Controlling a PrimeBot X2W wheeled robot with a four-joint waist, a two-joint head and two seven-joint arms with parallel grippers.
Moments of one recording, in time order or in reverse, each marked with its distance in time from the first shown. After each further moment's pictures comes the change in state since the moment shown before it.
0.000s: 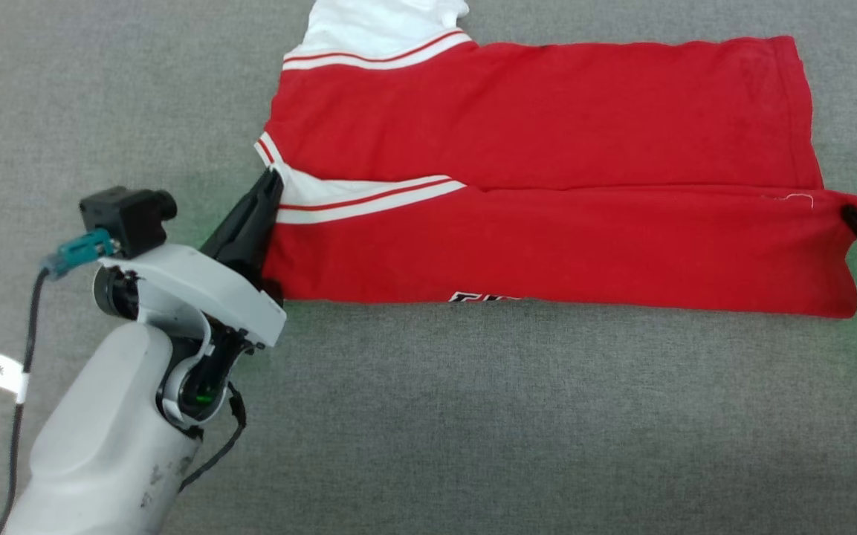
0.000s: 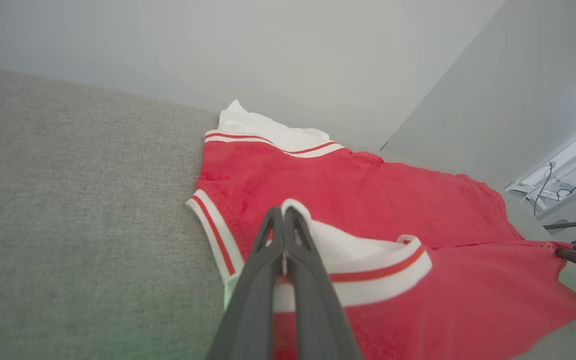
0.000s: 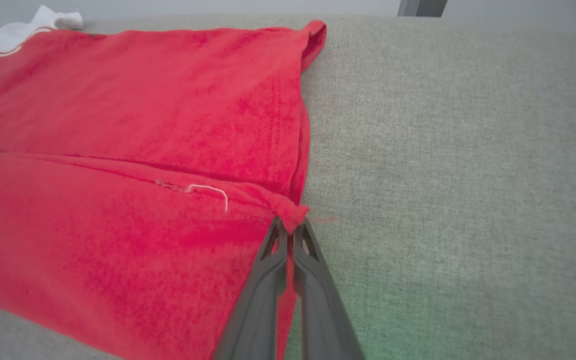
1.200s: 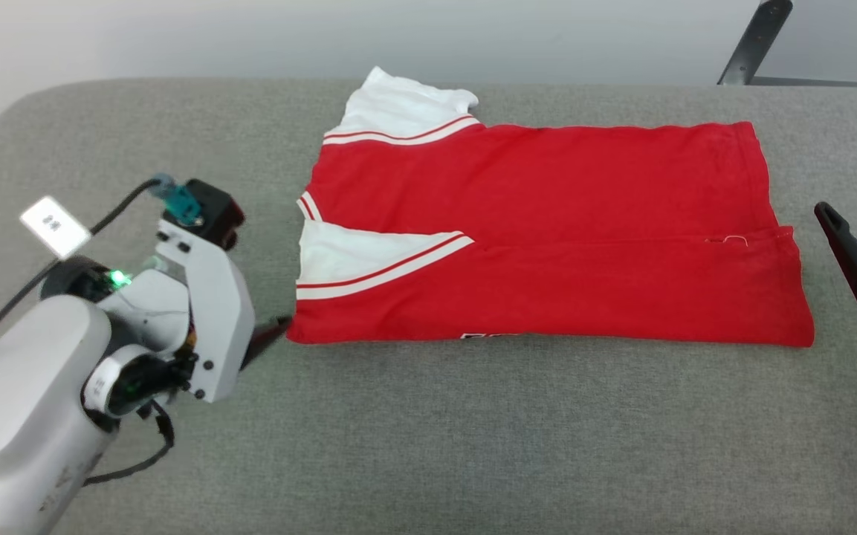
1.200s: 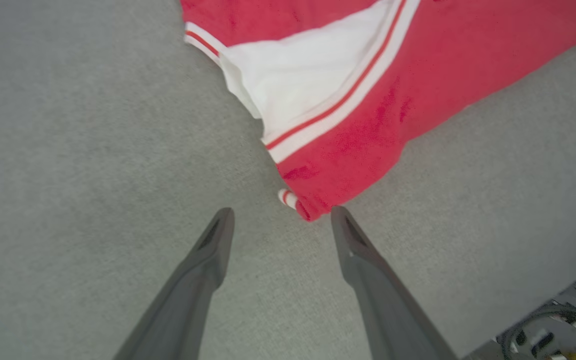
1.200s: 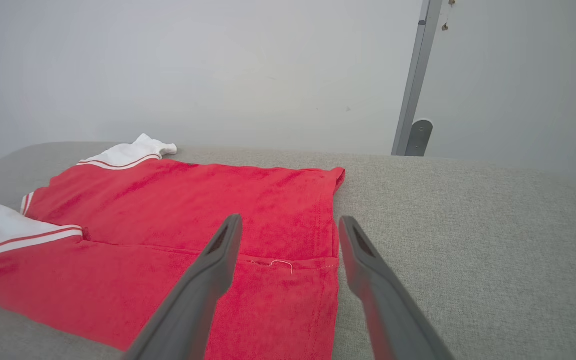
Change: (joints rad) left arm -0.119 0.305 -0.255 -0.175 -0.010 0.021 0.865; right arm 0.026 -0.009 0.076 0.030 0.067 0.000 -0.243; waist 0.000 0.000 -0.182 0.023
